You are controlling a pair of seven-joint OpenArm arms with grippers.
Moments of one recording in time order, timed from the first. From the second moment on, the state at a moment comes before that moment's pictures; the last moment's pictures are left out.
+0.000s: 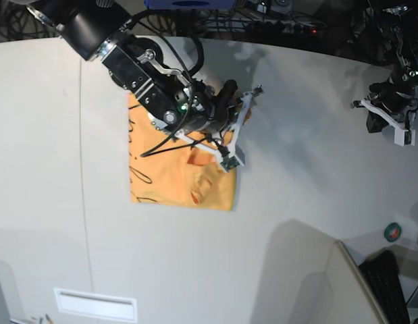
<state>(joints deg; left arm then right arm) 16.4 -18.4 -34.4 82.2 -18.3 -29.7 32.3 4.9 2.4 -43.0 87.0 22.7 -8.2 -54.6</state>
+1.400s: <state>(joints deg) 17.2 -18.4 -40.7 82.2 -18.5 -29.8 32.3 24.2 -4.3 -34.0 67.8 23.6 -13.9 -50.7</state>
